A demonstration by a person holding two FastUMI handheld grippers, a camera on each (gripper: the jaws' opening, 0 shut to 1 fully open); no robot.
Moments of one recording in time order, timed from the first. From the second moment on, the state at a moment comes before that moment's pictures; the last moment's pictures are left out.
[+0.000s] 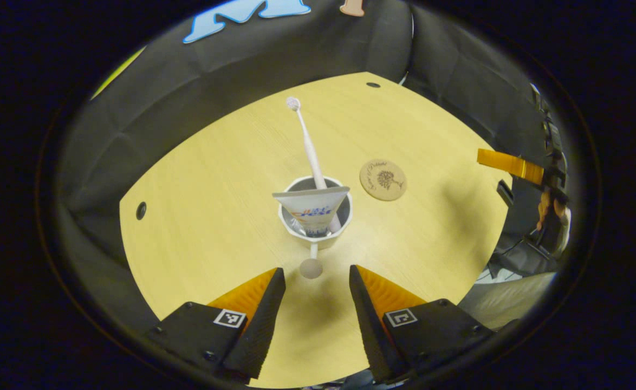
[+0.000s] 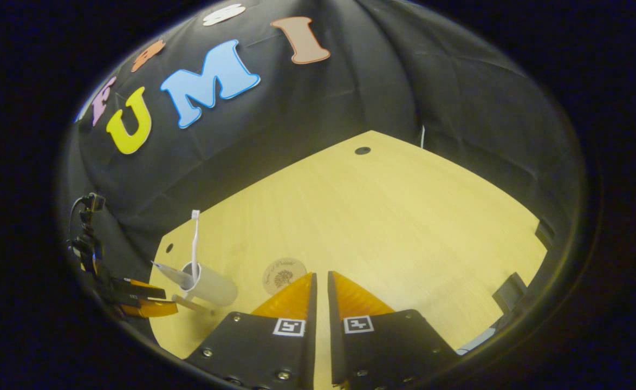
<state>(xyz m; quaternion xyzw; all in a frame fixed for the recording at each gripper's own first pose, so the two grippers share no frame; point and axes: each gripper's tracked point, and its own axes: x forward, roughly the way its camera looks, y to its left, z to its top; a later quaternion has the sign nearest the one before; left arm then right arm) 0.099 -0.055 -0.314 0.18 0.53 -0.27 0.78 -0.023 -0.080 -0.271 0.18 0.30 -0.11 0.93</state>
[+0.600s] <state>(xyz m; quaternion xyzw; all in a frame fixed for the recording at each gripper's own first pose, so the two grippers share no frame) 0.124 -0.061 -0.340 0.28 0.57 -0.29 0.72 -0.045 -0.128 -0.282 0.22 0.31 -0.16 0.91</state>
